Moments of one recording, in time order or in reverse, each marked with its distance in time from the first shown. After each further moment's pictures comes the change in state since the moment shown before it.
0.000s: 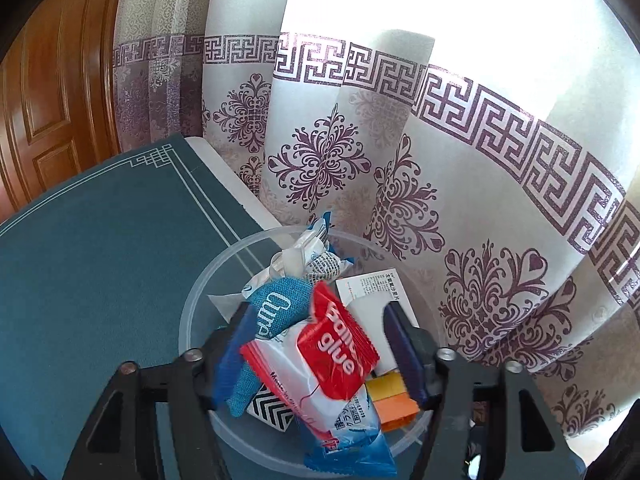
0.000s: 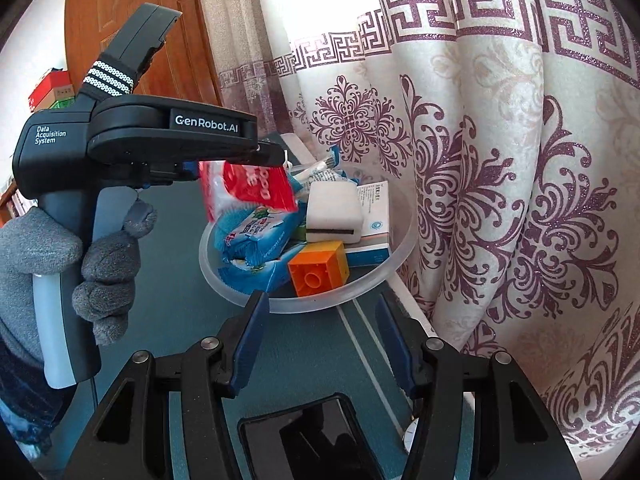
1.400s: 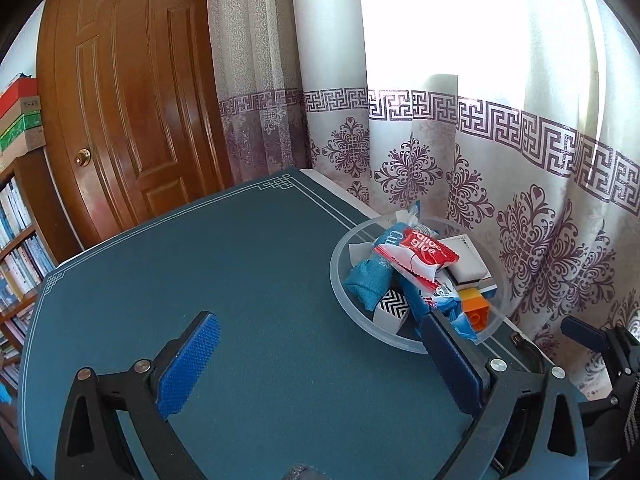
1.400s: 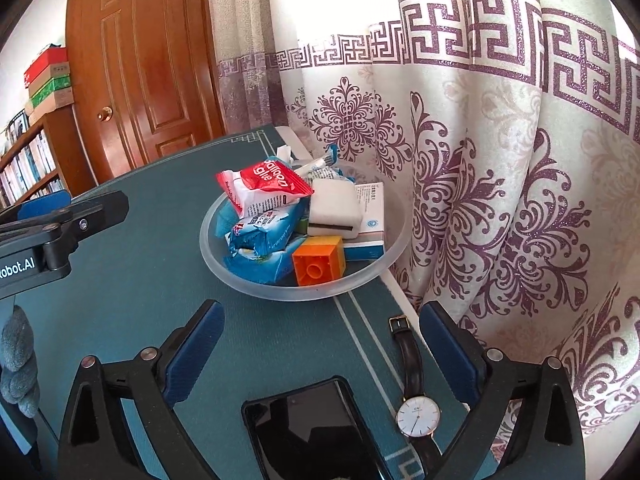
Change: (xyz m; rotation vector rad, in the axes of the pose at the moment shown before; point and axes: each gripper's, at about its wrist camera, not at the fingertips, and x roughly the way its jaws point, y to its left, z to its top) left arm -0.116 0.007 -0.088 0.071 -0.168 0.363; right arm -0.012 0.017 0.000 -0.064 0.024 -0.086
